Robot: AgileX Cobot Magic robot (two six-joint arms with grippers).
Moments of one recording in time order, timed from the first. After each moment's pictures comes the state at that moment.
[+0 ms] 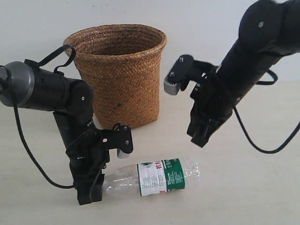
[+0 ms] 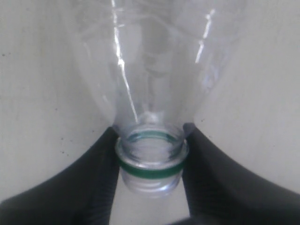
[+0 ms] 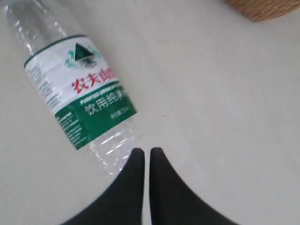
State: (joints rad) left arm -0.52 2.02 -1.24 -0.14 0.91 0.98; right arm 0.46 1.72 -1.27 0.29 0.86 -0.90
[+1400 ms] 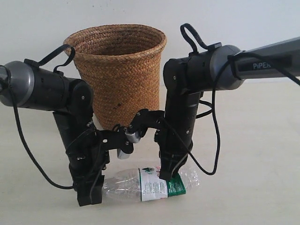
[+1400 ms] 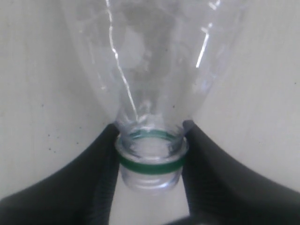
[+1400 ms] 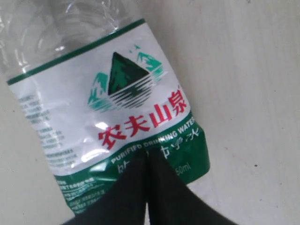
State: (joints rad) left arm -0.52 2.02 -1.24 -0.15 0.93 0.98; right arm 0.62 2.12 -1.51 0.14 1.07 -0.76
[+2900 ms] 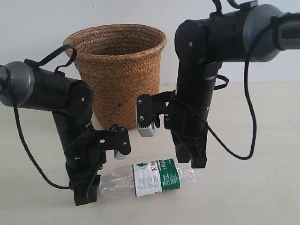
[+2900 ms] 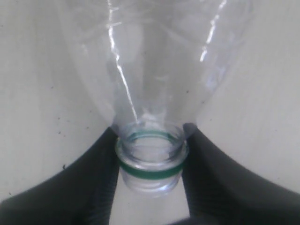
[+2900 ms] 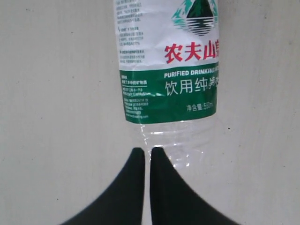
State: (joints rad) left arm -0.52 2.02 -1.24 -0.08 0.94 0.93; right arm 0.62 1.92 -1.49 0.10 1.18 -1.09
